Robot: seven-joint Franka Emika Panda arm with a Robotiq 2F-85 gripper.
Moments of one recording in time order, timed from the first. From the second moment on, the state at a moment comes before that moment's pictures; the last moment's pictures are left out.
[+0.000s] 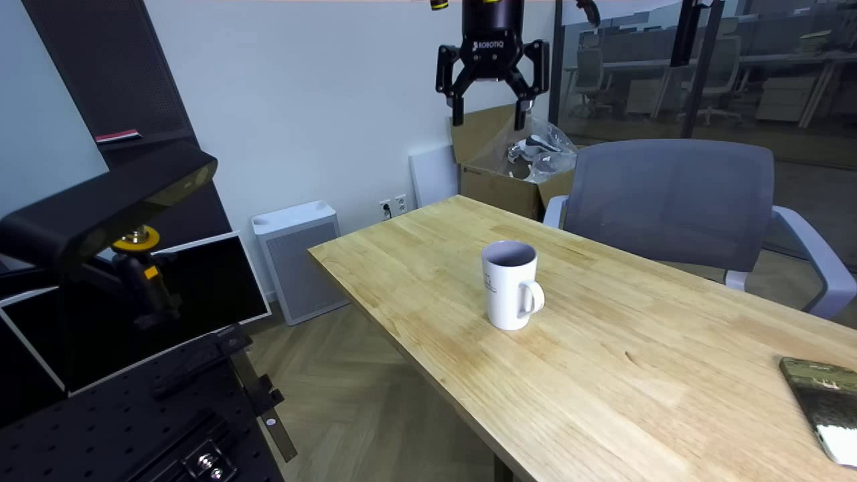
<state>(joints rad) 0.14 0.24 0.13 -2.01 0.02 2.22 -0.05</state>
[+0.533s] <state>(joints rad) 0.15 0.33 0.13 -2.02 0.02 2.22 -0.04</state>
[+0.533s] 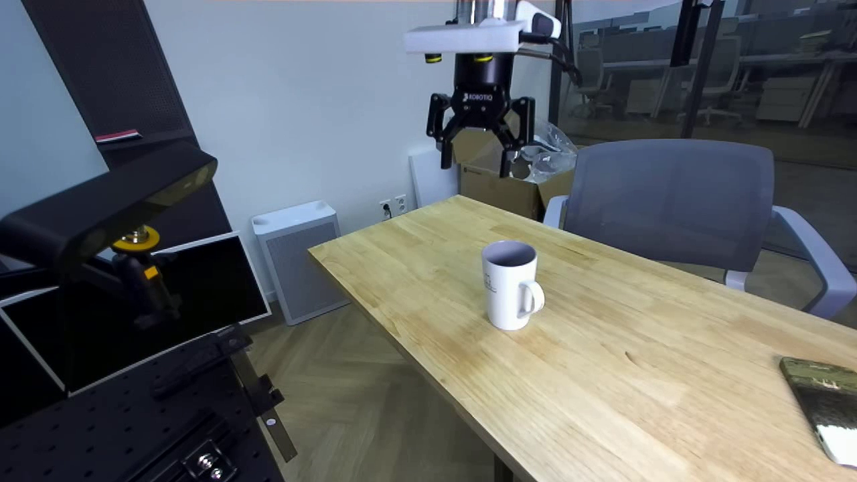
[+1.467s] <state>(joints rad) 0.16 0.47 0.13 -2.02 0.01 2.35 -0.04</state>
